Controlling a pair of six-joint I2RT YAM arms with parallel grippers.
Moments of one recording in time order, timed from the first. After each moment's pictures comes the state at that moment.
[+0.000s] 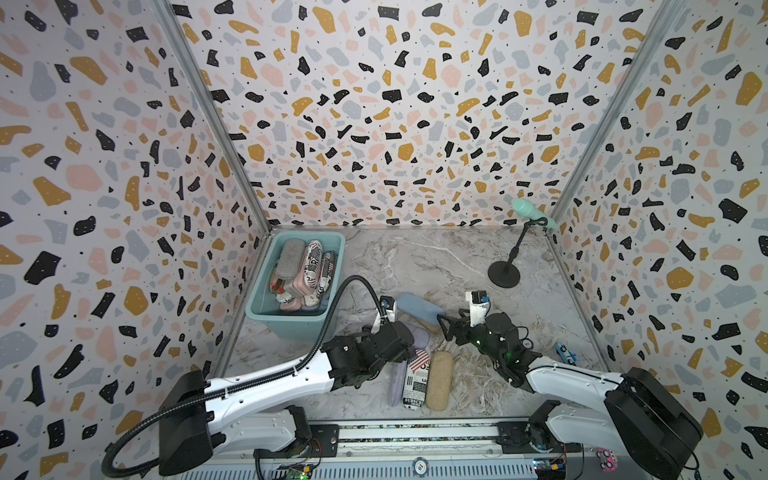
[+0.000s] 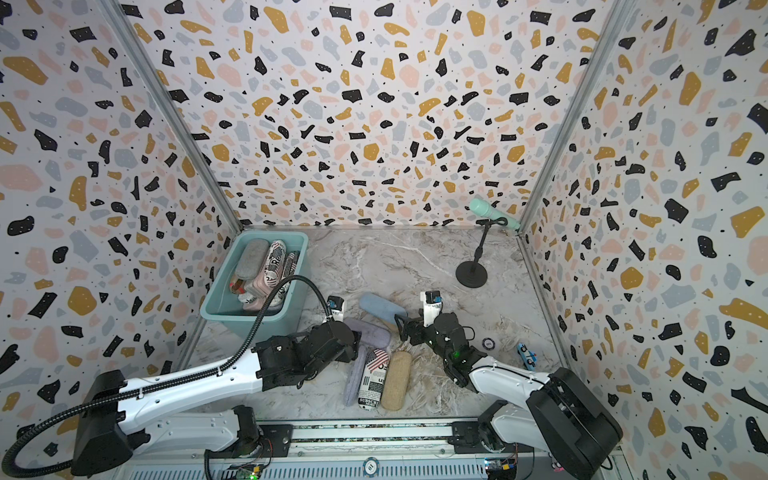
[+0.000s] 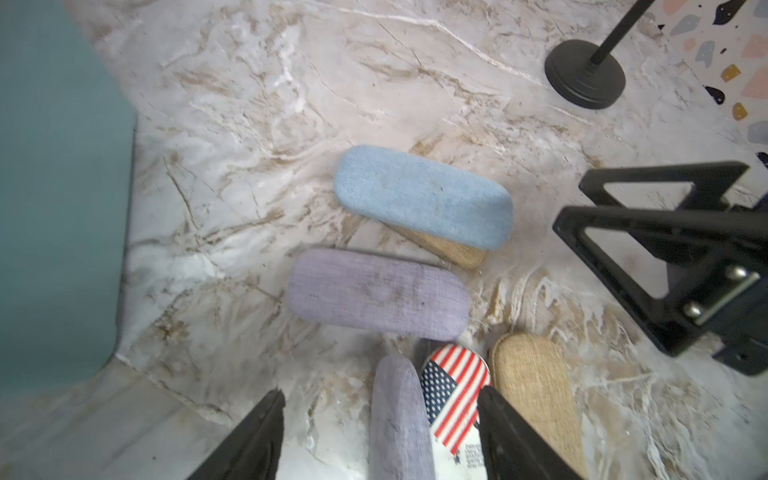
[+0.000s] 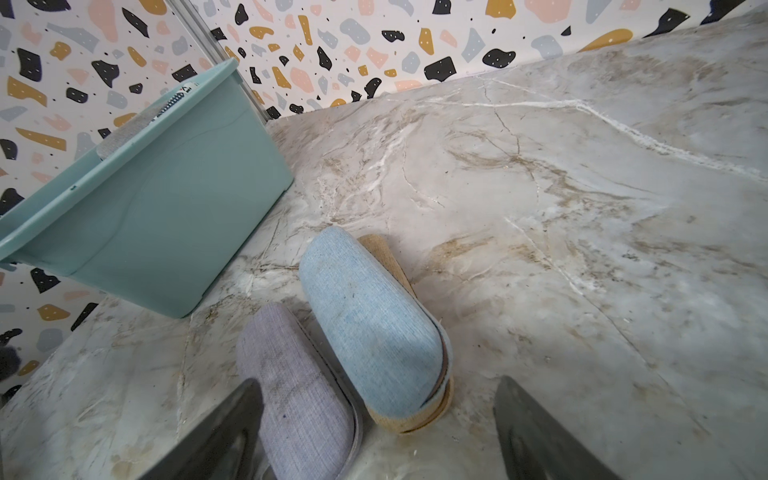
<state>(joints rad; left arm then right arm) -1.14 1.17 0.85 -0.57 -0.51 -0.77 0.65 1.19 0.31 0.57 -0.01 0.42</state>
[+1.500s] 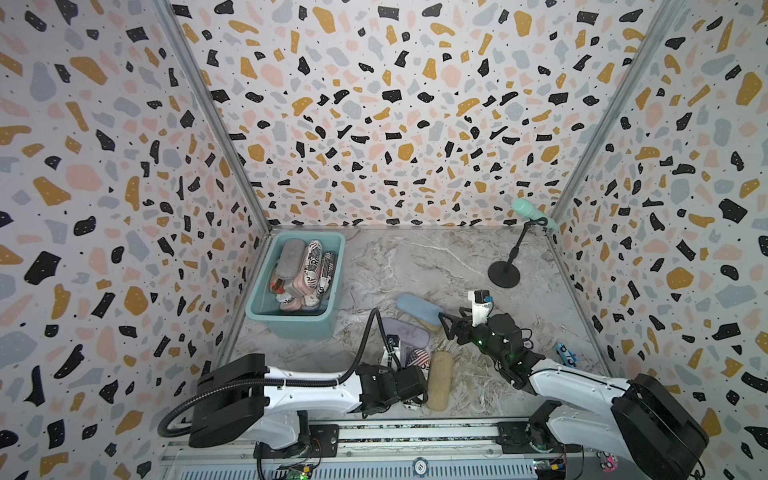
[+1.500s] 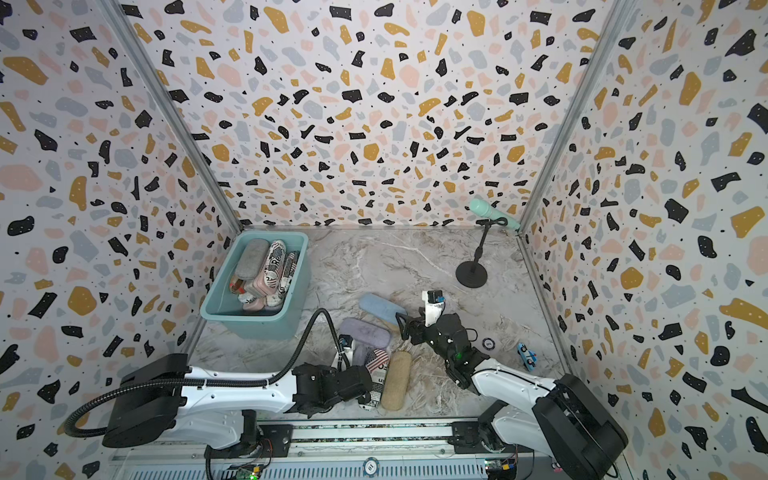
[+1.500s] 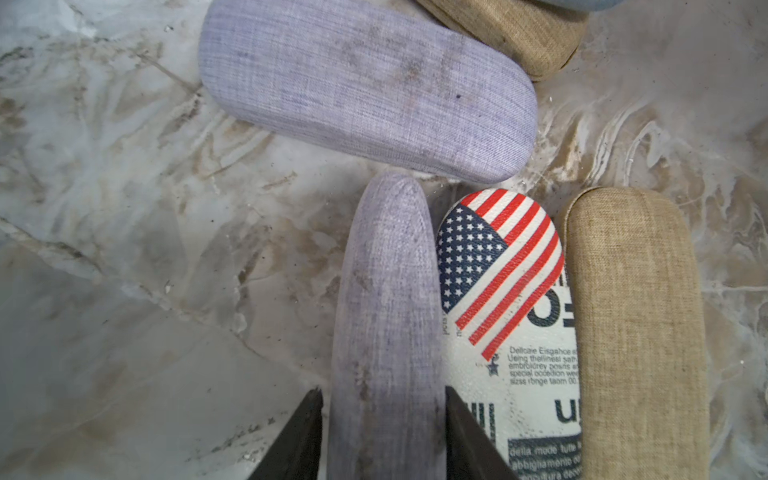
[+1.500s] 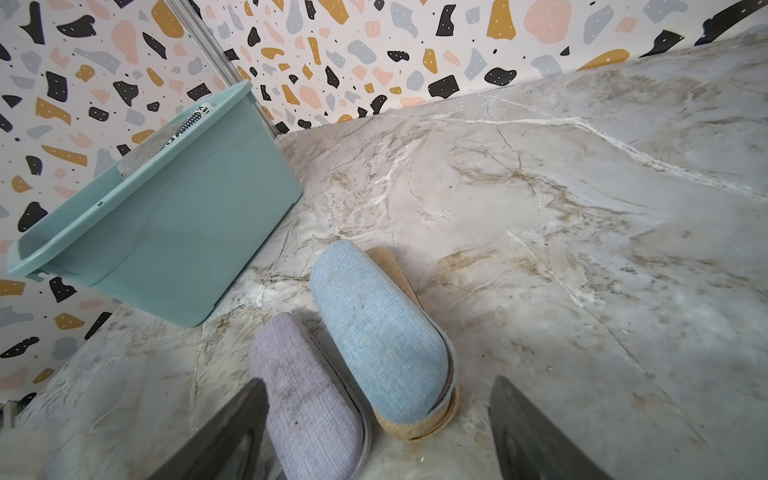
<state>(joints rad) -1.31 1.38 0.66 -0.45 -0.48 -1.11 0.65 1.16 0.30 0.57 -0.01 0.42</state>
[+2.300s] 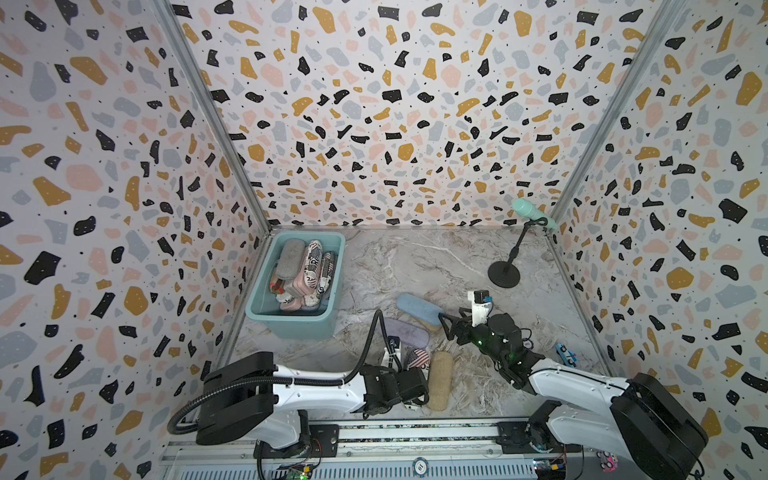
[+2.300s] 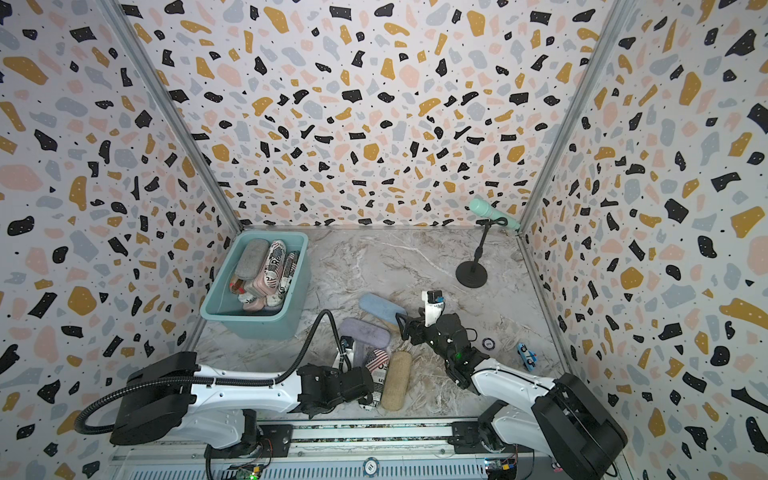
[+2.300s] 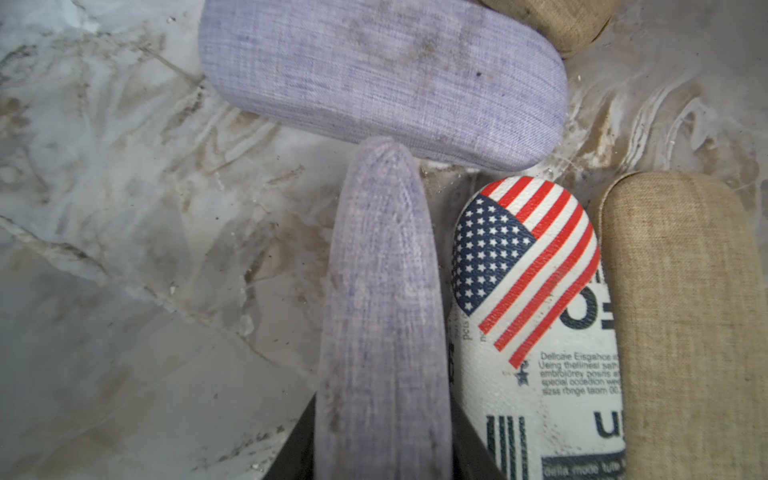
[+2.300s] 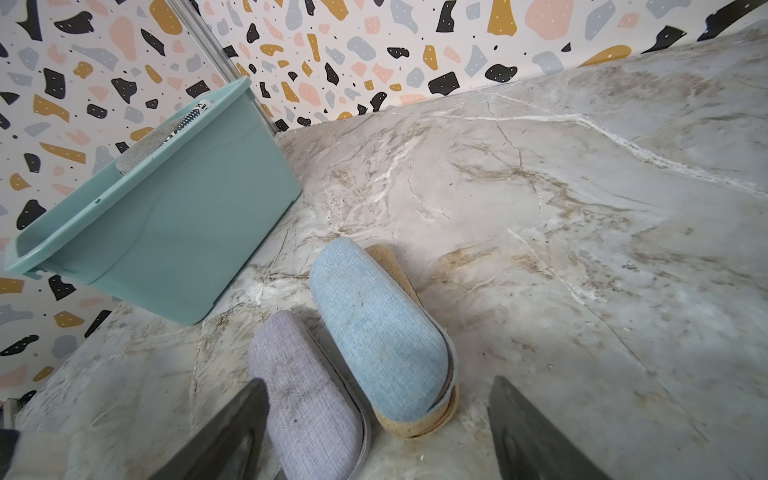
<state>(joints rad) -1.31 1.41 0.67 -0.46 -0.49 -1.11 0.65 1.16 0.30 0.57 -0.01 0.42</state>
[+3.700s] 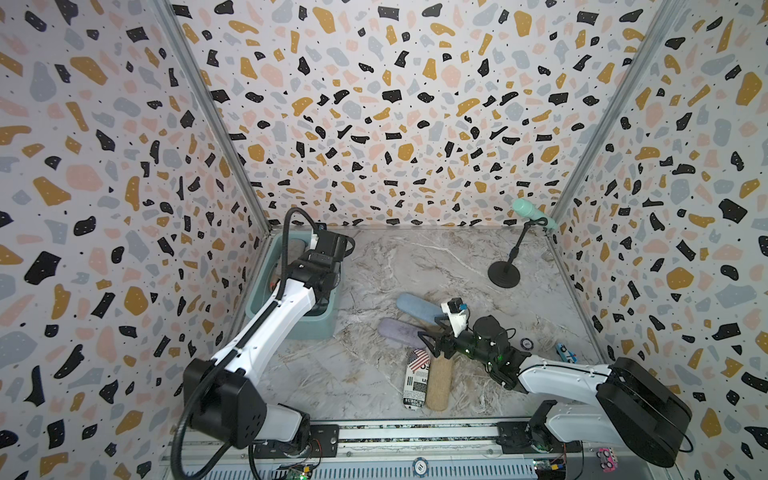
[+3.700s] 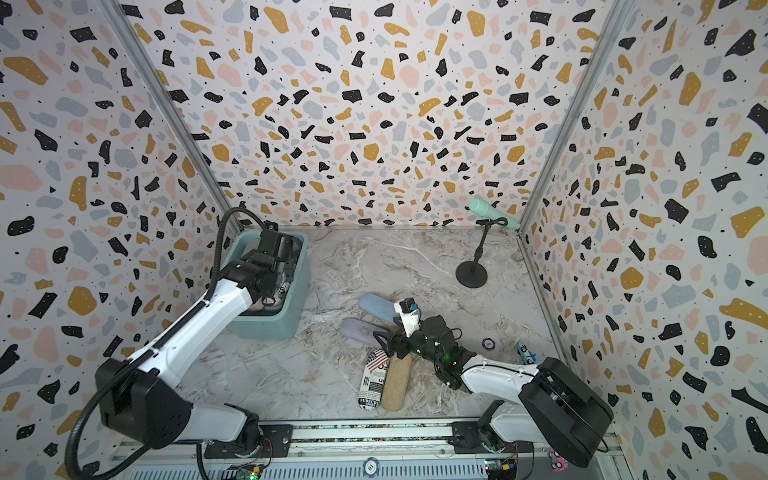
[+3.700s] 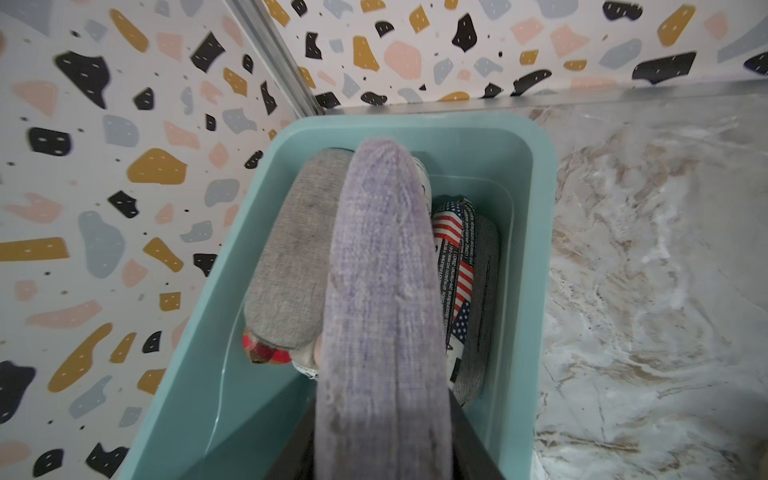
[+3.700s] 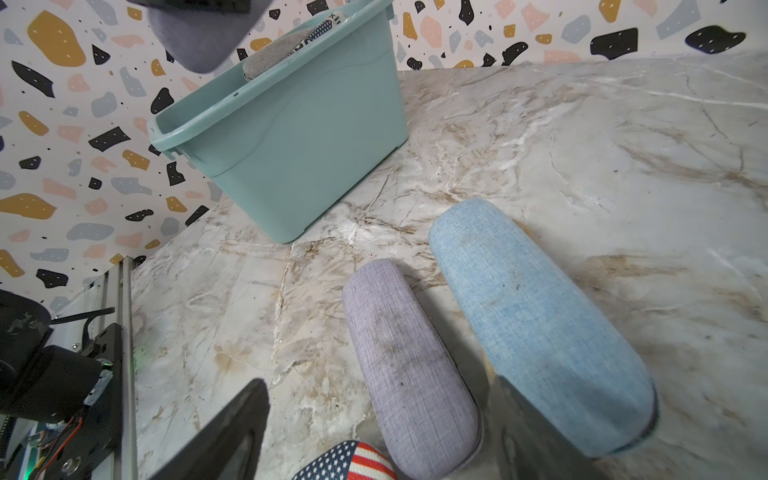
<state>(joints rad) -0.32 1.45 1.29 -0.69 -0.58 -0.22 0.77 1.25 0.34 0.63 -0.21 0.30</state>
